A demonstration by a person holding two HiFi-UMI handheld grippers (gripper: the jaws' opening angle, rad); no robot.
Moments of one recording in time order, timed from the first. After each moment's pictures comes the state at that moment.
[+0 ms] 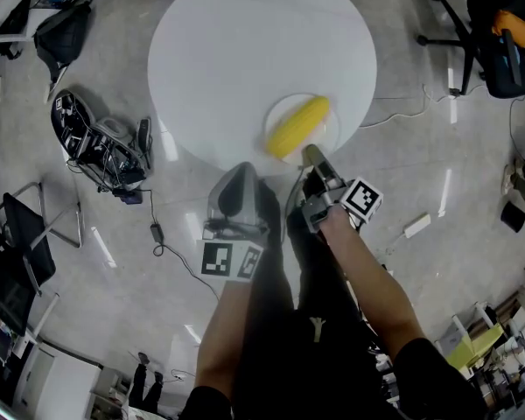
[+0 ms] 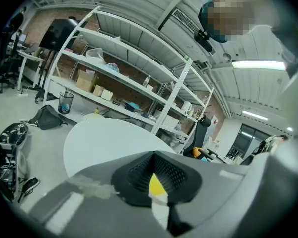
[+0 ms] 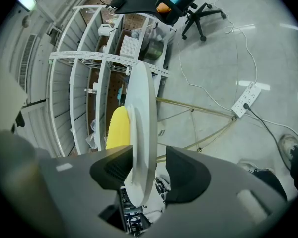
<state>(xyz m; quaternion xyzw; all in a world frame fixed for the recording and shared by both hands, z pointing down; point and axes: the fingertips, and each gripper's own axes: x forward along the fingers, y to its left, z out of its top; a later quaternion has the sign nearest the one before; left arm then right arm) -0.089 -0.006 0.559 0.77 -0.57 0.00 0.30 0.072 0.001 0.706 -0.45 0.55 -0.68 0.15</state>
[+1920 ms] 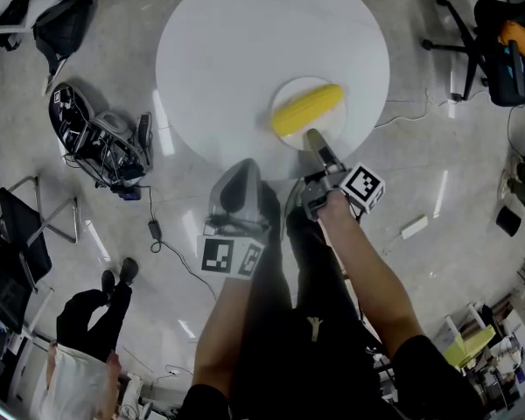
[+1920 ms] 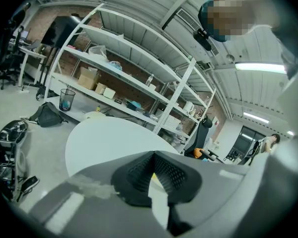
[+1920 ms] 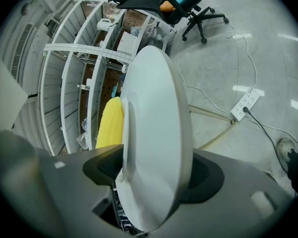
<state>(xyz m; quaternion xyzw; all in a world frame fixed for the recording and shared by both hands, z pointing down) -0.106 -0.020 0.569 0.77 -0.56 -0.01 0.31 0.048 -0.041 0.712 -0.47 0.53 -0.69 0.14</state>
